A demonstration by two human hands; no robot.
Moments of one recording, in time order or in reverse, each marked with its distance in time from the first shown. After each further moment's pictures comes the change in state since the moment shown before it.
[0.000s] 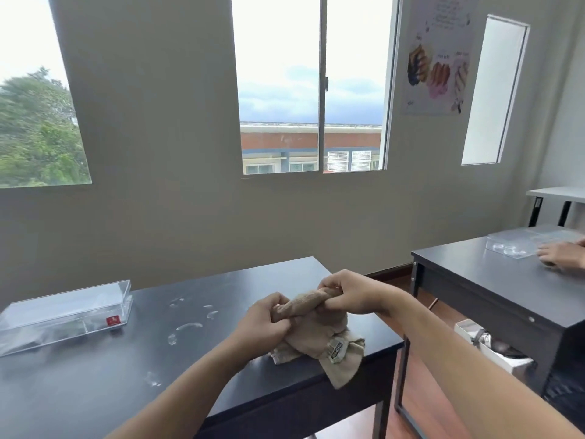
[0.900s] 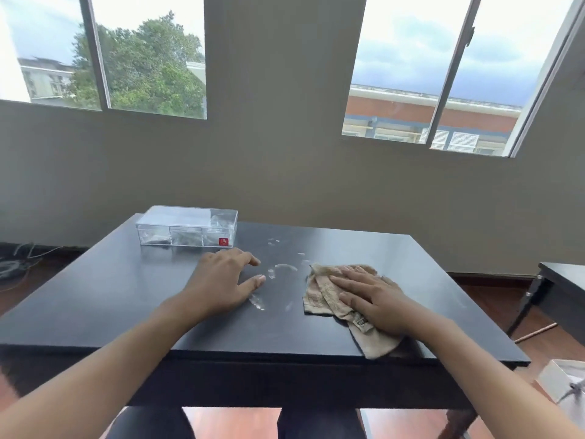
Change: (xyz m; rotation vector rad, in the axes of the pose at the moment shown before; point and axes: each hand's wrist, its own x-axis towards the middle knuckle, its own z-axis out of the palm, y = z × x) left_hand -0.108 -0.100 -0.172 0.831 0.296 -0.104; right_hand 0.051 -0.043 0.127 -0.449 -0.126 -0.188
